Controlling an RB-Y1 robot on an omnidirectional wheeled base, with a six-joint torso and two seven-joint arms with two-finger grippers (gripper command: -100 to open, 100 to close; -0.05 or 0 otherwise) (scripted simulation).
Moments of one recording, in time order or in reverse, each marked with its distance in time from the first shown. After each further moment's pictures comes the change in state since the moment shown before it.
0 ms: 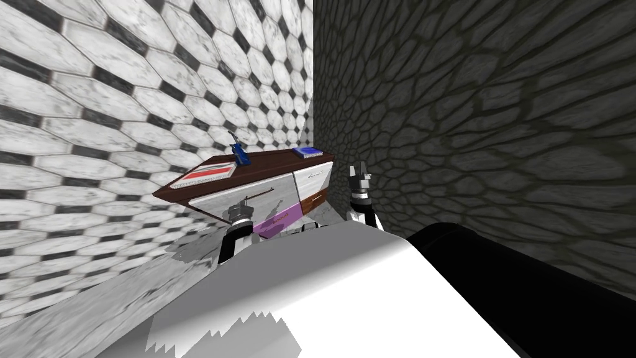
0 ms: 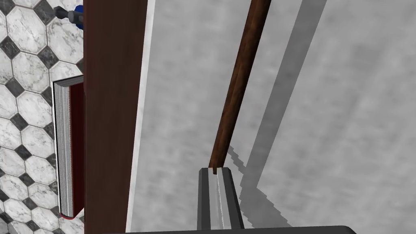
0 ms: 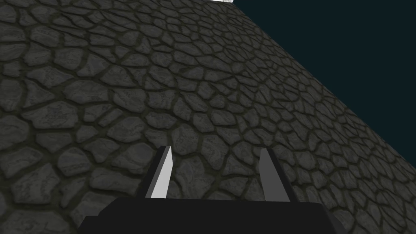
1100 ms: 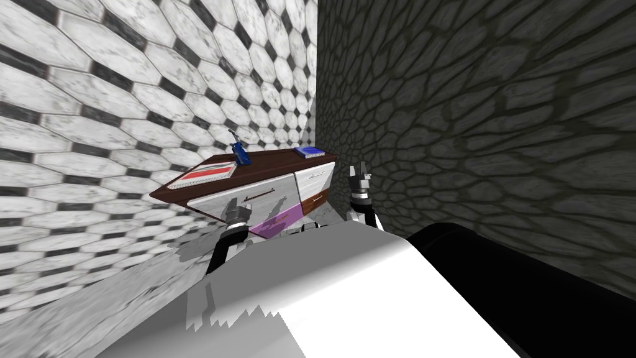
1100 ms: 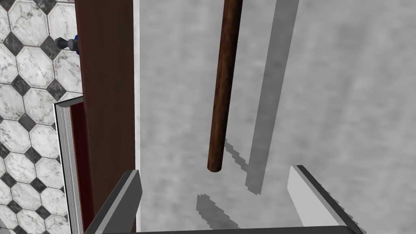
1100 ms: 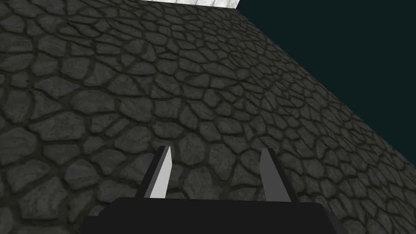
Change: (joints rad) left arm 0.080 0.124 -0.057 -0.027 -0.012 -0.042 -0.001; right arm 0.000 0.000 0.000 0.000 0.000 0.000 0.000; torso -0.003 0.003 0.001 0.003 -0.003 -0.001
